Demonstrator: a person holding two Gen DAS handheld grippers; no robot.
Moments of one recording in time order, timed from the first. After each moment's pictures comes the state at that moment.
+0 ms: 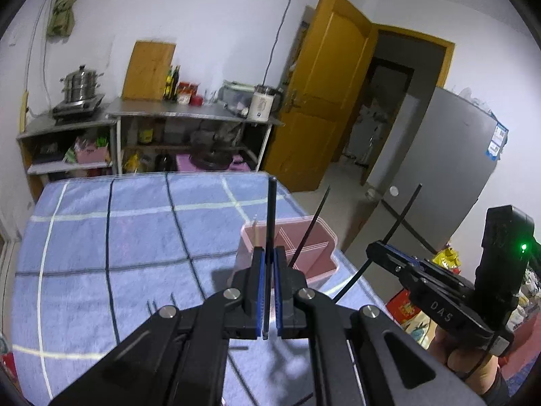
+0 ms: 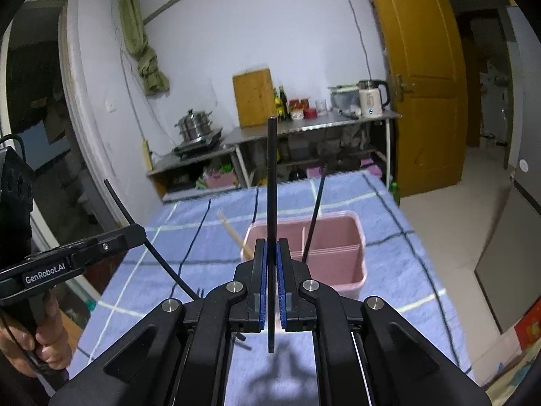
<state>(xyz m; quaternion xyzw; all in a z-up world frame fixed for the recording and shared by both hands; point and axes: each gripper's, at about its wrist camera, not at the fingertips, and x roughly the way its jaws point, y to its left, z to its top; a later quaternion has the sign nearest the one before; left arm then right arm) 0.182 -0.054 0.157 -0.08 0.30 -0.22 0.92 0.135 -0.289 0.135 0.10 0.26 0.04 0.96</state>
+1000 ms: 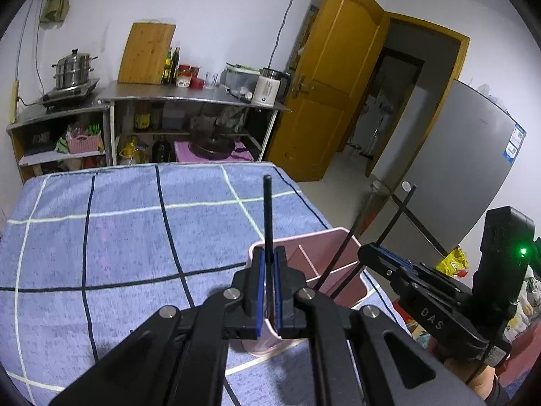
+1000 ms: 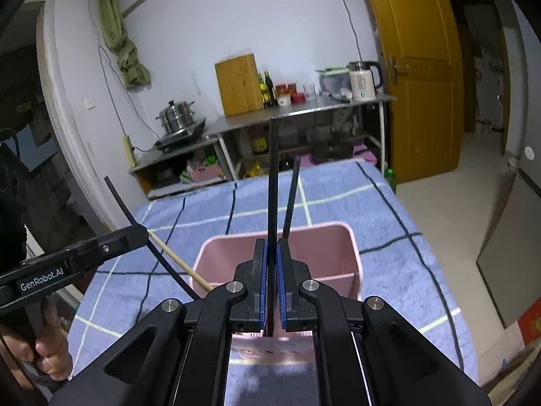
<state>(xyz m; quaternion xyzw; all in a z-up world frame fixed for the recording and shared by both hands) 0.254 -0.075 0.113 -0.09 0.34 -0.21 0.91 0.212 -0.310 0.087 0.11 0.31 0.03 0.95</state>
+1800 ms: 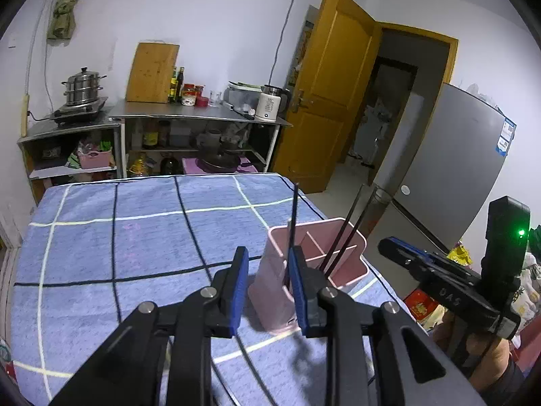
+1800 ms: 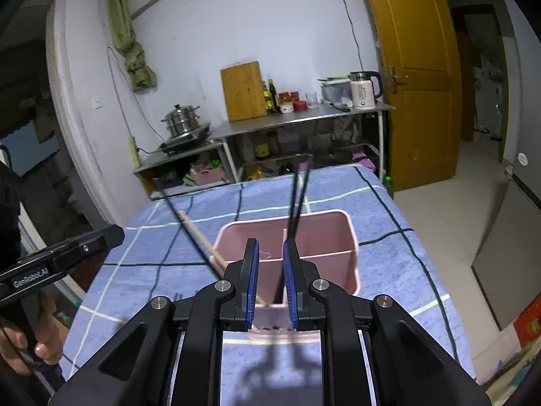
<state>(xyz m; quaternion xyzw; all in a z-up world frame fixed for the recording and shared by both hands) 0.200 -0.036 0.126 -0.07 0.30 -0.21 0.93 0.169 -0.297 0.101 0.10 0.28 0.03 0.95</state>
